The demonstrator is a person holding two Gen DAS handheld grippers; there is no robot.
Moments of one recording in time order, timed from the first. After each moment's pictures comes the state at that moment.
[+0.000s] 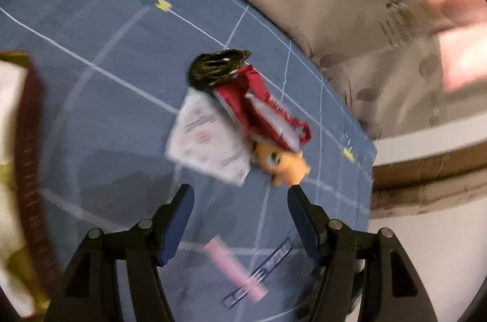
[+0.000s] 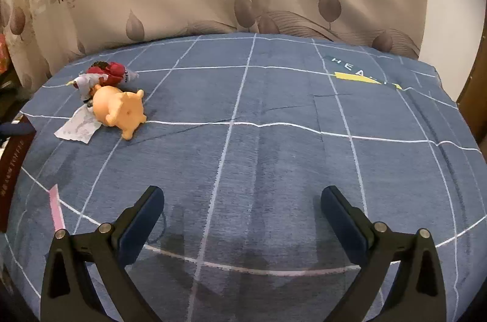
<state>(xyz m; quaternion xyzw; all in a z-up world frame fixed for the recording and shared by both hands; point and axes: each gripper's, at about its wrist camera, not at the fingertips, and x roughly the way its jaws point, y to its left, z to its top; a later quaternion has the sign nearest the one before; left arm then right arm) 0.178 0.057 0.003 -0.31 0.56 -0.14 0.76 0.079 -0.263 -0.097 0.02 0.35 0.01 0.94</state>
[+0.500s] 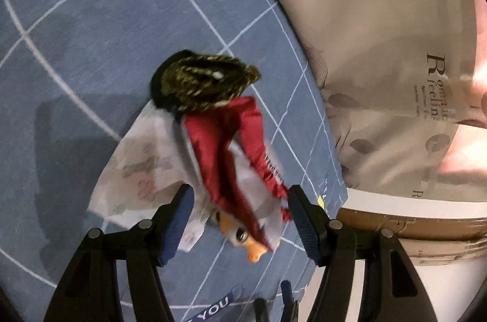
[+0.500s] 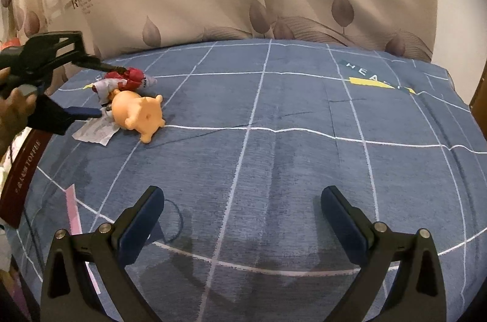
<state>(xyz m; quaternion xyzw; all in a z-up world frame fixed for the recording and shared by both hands) 0.256 0.040 -0.046 -0.46 0.56 -0.11 0.68 0.074 -0.262 -0.094 0.03 0.33 0.05 0.94</state>
